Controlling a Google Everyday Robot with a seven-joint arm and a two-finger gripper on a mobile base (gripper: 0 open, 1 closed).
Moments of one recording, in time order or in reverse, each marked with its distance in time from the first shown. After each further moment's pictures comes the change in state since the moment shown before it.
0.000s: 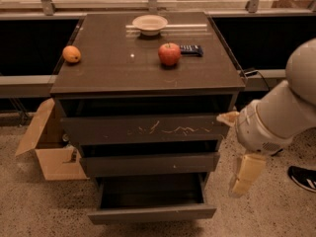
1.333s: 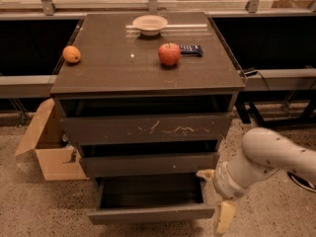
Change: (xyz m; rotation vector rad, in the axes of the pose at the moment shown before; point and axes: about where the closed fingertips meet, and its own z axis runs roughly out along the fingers) arm 0.077 0.050 0.218 -0.277 -0.142 -0.053
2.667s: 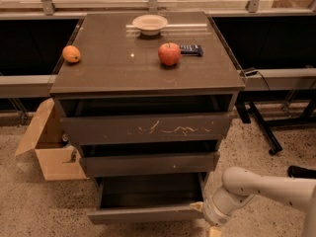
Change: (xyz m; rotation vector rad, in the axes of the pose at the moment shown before) arm 0.090 0.010 0.179 -0.169 -0.055 0.074
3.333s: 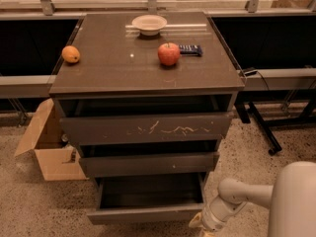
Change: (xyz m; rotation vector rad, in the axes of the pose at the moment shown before) arm 0.066 -0.038 0.080 -0.027 0.000 0.007
